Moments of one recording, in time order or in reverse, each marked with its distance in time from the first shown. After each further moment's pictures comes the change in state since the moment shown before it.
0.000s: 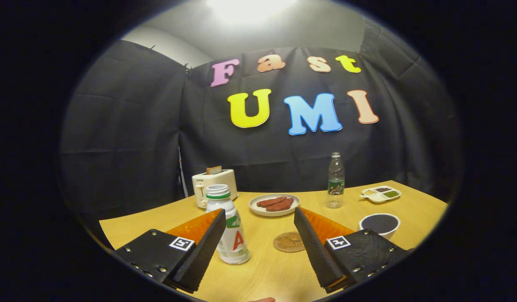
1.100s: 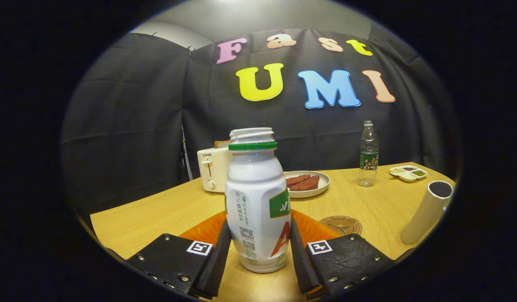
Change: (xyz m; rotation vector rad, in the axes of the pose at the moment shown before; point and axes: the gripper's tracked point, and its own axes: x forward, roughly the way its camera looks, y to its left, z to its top) arm 0.069 0.026 -0.065 0.038 0.113 0.003
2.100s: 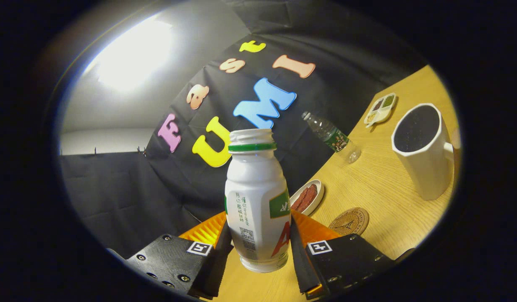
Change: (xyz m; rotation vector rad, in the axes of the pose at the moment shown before) arm -0.040 -0.068 0.078 0.814 -0.308 0.011
